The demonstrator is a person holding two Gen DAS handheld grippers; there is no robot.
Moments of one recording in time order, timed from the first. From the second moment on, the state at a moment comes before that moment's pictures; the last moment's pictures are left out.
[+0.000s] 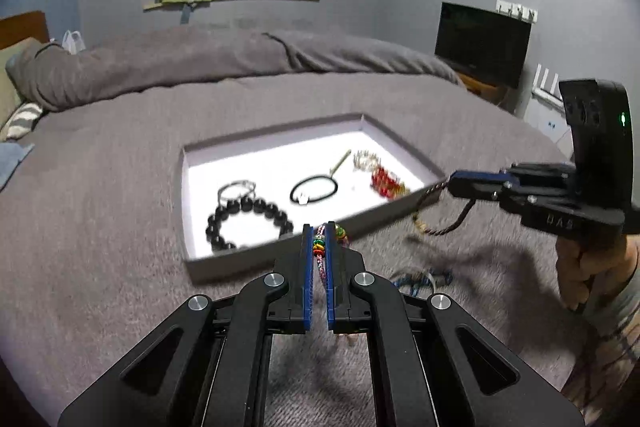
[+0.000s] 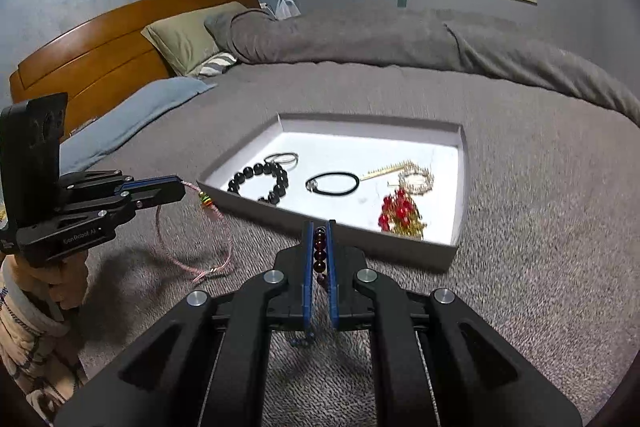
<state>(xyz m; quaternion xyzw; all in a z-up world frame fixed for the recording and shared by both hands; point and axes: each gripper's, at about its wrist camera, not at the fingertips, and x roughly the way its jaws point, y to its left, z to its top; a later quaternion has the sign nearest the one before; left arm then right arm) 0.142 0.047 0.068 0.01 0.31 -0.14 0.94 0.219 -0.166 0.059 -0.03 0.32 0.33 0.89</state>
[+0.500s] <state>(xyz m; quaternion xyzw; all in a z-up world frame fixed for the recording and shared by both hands) 0.170 0.045 0.100 -0.01 0.26 -0.13 0.96 0.236 -0.158 0.084 -0.03 0.29 0.33 0.90</state>
